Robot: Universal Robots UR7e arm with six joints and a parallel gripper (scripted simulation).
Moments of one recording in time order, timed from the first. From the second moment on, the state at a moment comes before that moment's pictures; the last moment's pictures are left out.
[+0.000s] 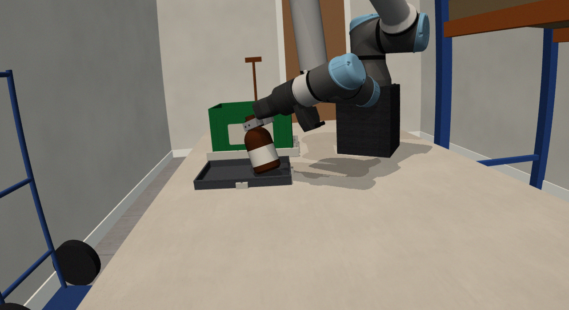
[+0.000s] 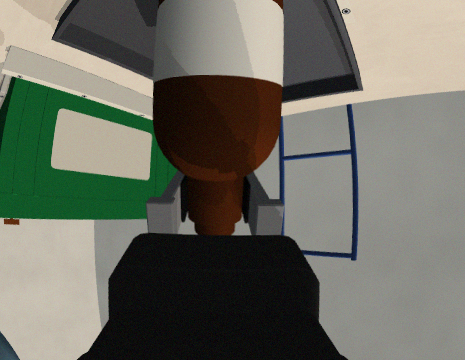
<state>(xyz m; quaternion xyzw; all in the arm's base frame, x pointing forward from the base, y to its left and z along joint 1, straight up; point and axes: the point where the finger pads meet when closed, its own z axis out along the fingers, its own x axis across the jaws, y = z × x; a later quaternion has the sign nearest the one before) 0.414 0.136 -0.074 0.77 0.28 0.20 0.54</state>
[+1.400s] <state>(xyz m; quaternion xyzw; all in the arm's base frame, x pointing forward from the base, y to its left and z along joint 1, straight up) 0.414 0.136 -0.080 0.77 0.28 0.20 0.54</state>
